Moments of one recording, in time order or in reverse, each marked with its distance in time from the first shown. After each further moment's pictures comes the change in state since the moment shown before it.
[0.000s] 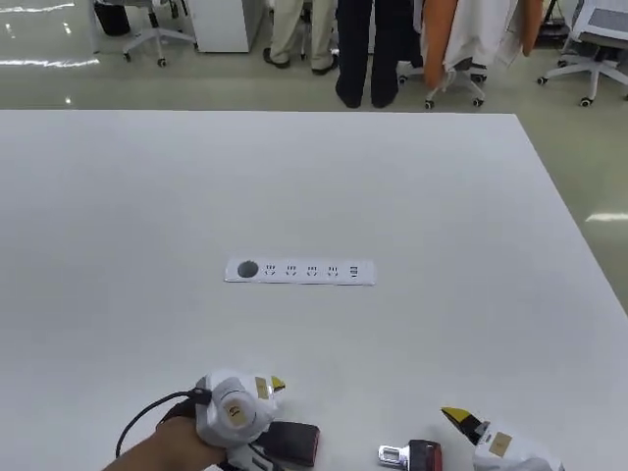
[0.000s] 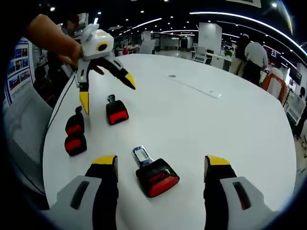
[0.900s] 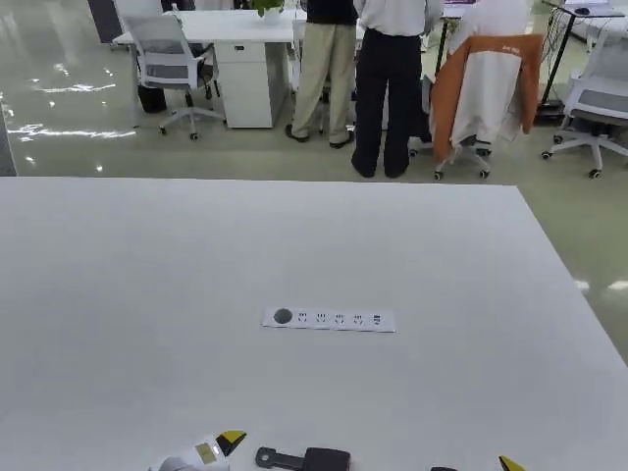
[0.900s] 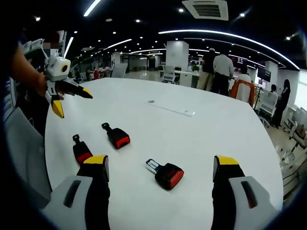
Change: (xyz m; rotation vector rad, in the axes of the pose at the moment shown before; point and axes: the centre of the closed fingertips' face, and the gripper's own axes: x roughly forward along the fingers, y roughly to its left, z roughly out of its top) left arm -0.123 -0.047 -0.023 -0.262 -0.267 0.257; right arm -0.074 0.030 0.019 0.103 -0.178 -0.249
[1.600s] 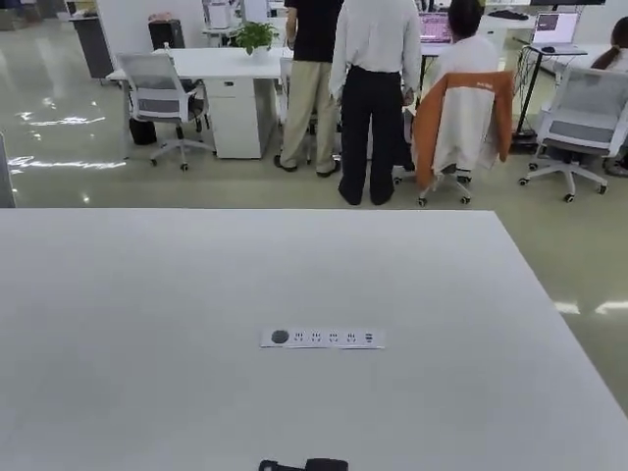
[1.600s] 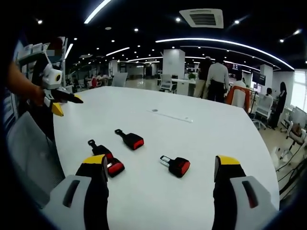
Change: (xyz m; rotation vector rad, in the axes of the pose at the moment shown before) left arm -0.093 -0.004 -0.029 -0.097 -0.125 0.135; right arm -0.071 0.037 0.016 0.012 -0.077 -0.041
